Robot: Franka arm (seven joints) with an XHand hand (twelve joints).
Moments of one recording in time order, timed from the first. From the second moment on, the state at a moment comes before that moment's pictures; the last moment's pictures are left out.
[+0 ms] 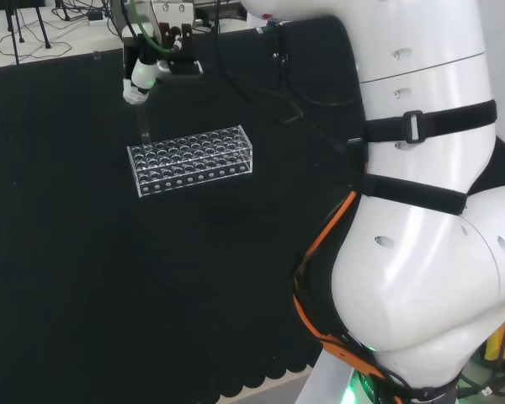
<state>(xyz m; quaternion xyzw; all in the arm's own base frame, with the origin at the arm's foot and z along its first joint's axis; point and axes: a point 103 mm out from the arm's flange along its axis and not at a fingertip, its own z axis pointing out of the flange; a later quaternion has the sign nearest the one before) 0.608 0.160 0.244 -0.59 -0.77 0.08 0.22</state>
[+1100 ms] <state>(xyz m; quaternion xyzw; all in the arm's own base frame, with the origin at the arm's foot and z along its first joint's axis) 0.617 0.153 0.220 -0.60 -0.76 0.10 0.24</state>
